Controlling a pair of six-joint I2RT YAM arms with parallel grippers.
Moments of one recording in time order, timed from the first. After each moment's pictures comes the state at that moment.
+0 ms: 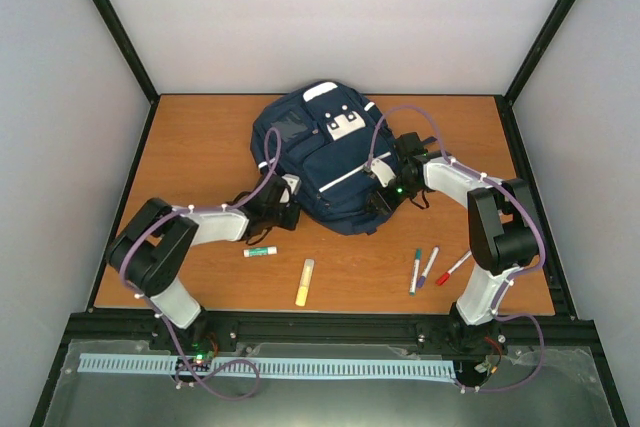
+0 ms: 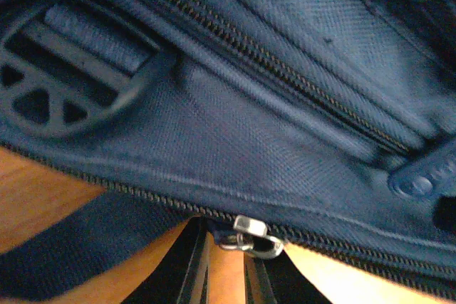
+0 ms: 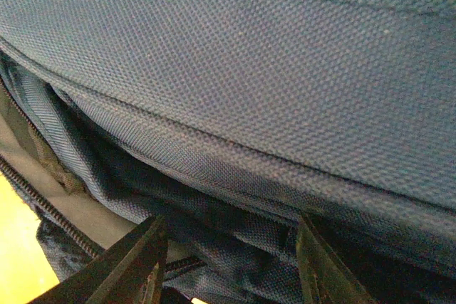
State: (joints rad) left arm -0.58 1.67 0.71 0.10 0.04 -0.27; right arm 0.31 1.79 1.13 -0.64 -0.51 -0.44
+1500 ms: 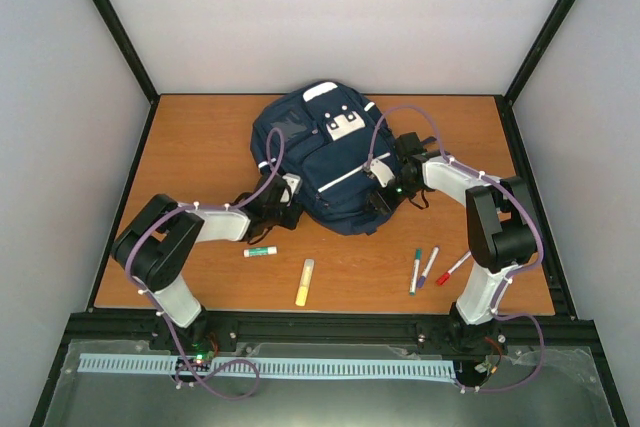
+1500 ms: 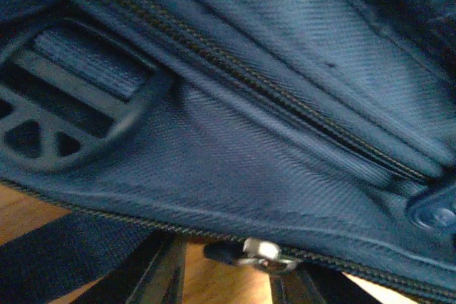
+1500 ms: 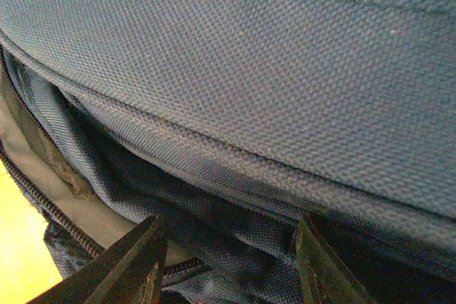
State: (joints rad) left arm -0.57 1.68 0.68 0.17 0.03 -0.25; right arm 0.31 1.80 1.14 -0.65 -0.54 -0.44
